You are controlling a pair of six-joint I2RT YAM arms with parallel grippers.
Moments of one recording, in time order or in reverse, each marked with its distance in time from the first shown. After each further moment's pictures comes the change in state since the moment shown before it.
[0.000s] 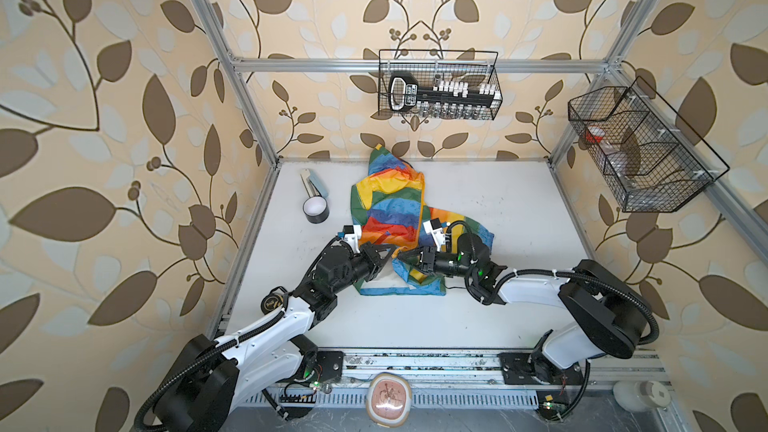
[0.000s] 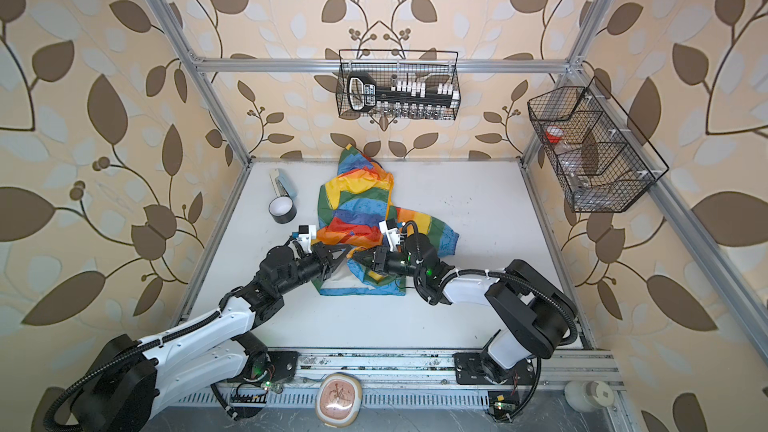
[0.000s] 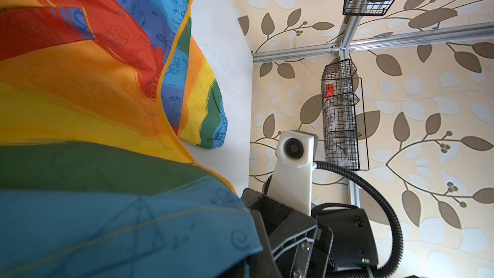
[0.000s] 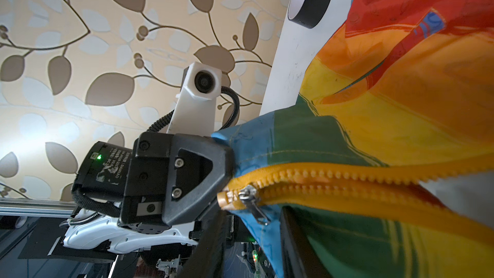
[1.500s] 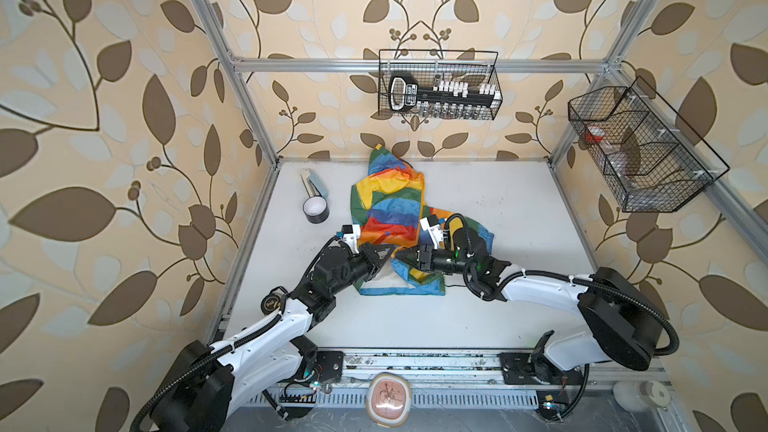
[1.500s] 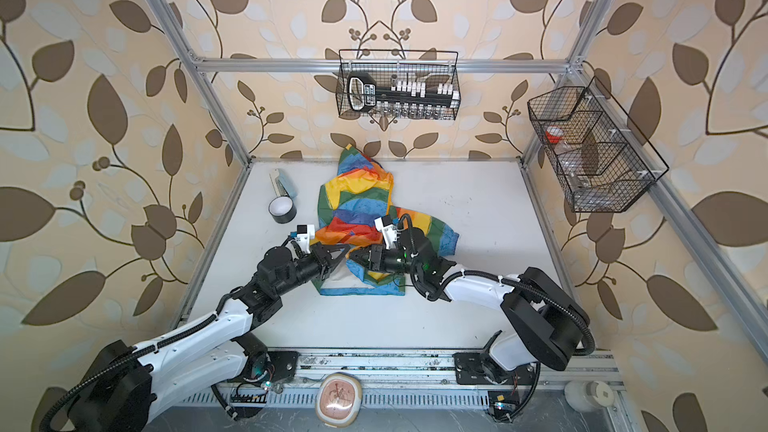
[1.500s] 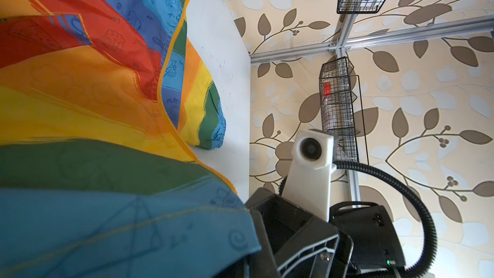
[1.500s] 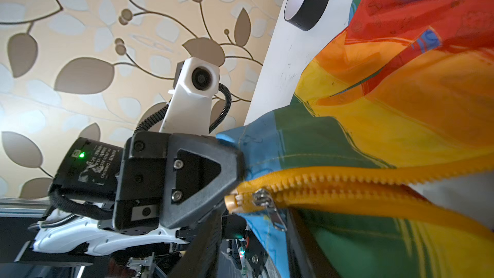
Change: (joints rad) left arm 0.000 -0.037 0.000 -0.027 -0.003 0.026; right arm 0.019 -0.092 0.059 -0.221 0.047 -0.108
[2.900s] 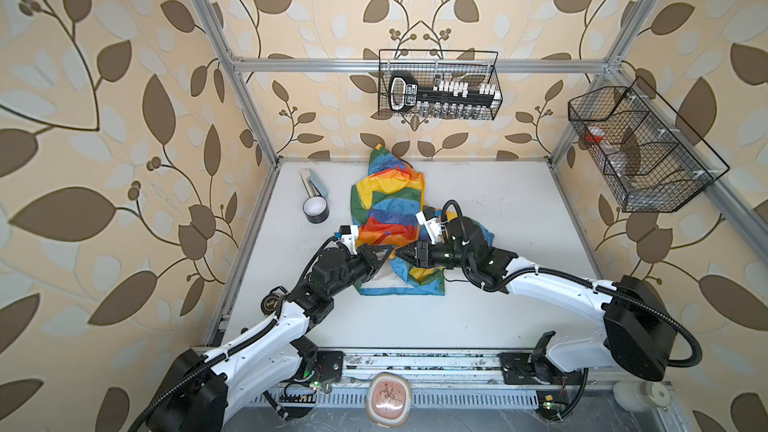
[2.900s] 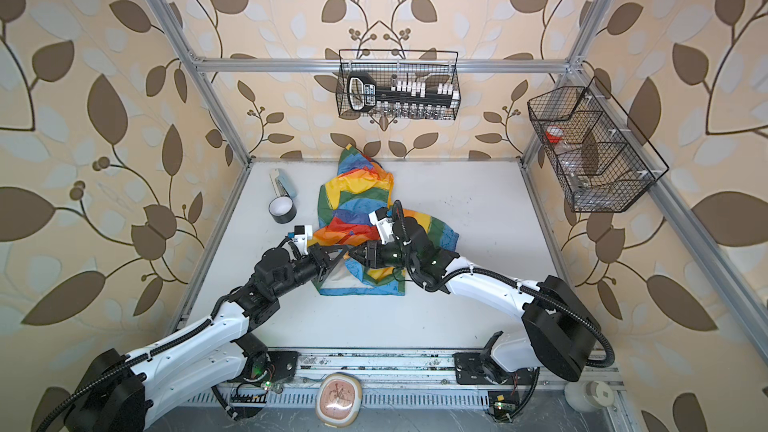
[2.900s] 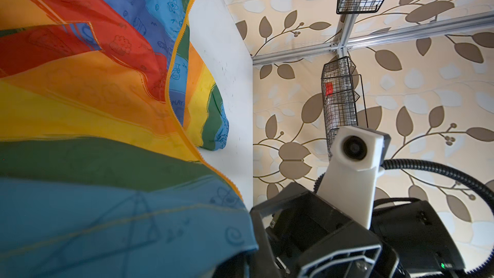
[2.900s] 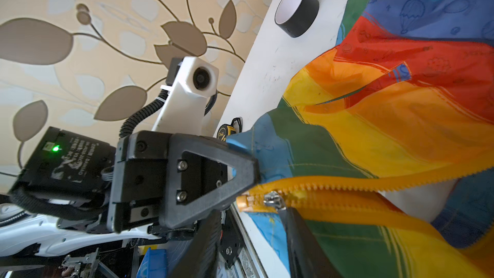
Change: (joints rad) left arm 0.000 -0.045 0.000 -0.060 -0.007 0.027; right arm 0.020 -0.074 0.171 -0.369 0.067 -0.218
